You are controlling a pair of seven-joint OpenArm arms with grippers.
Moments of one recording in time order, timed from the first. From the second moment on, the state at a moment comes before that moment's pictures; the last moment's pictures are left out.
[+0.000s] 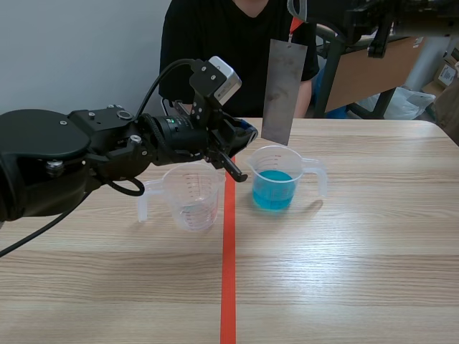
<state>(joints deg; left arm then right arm) -35.5 -18.1 57.3 57.9 -26.4 -18.8 -9.7 22.4 30.3 -7.7 90.4 54.0 45.3 -31.1</state>
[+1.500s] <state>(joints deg) -14.2 -47.2 45.6 80.0 -33.3 -18.1 -11.4 22.4 30.3 -7.7 90.4 54.8 45.3 -31.1</state>
